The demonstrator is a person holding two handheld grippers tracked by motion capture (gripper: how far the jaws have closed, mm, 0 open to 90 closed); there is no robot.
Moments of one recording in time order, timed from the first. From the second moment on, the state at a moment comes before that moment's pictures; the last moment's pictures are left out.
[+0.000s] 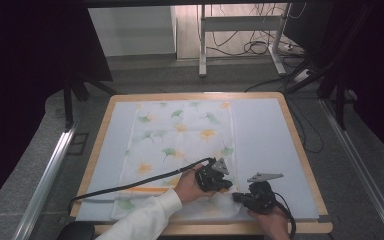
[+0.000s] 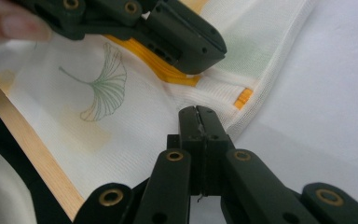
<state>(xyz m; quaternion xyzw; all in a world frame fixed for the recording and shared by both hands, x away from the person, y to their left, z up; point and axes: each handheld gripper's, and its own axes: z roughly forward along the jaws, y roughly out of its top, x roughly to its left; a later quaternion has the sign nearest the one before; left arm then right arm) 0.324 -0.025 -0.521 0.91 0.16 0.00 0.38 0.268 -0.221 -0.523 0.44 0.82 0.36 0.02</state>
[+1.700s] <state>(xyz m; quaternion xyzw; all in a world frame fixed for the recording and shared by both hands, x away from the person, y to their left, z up) 0.324 -0.027 -0.522 0.91 0.19 0.00 0.38 0.282 -0.222 -0.524 0.47 0.80 0.37 0.03</state>
